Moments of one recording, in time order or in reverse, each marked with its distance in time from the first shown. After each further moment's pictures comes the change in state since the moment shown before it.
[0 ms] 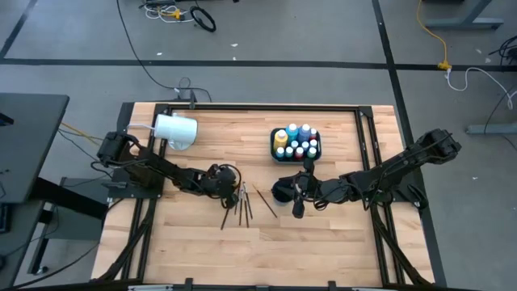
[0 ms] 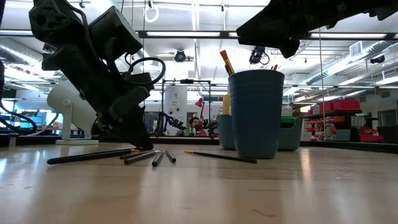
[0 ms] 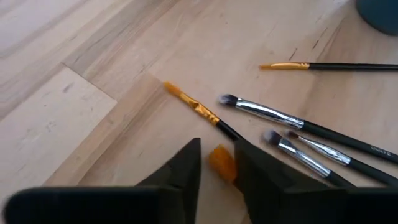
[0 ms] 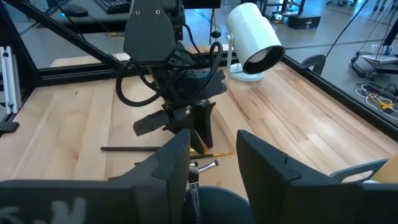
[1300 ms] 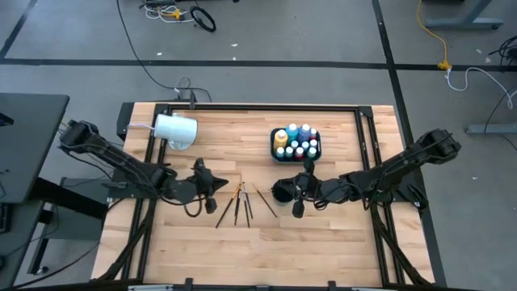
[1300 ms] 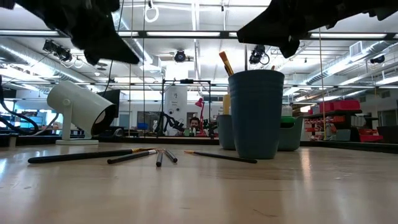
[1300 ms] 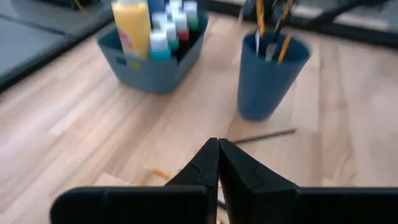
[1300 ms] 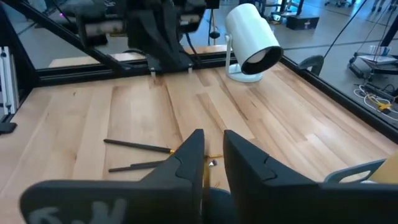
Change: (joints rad) left arm -0.238 -0.536 0.000 -0.209 -0.256 0.192; right arm -0.001 -0.001 0.000 0.001 0.004 -0.003
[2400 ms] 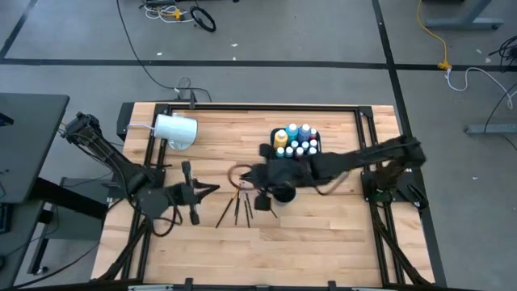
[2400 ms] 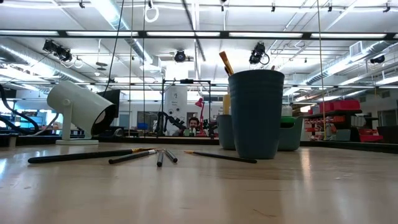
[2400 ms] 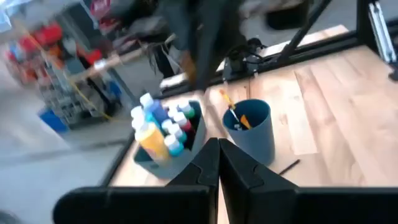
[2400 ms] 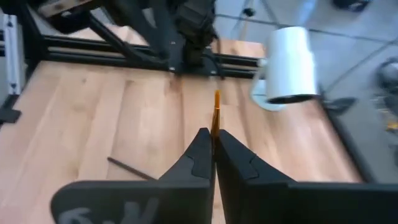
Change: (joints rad) left arm -0.266 -0.086 0.214 -0.106 -0.293 0.525; right arm -0.144 0.362 0.917 -0.783 -0.264 -0.181
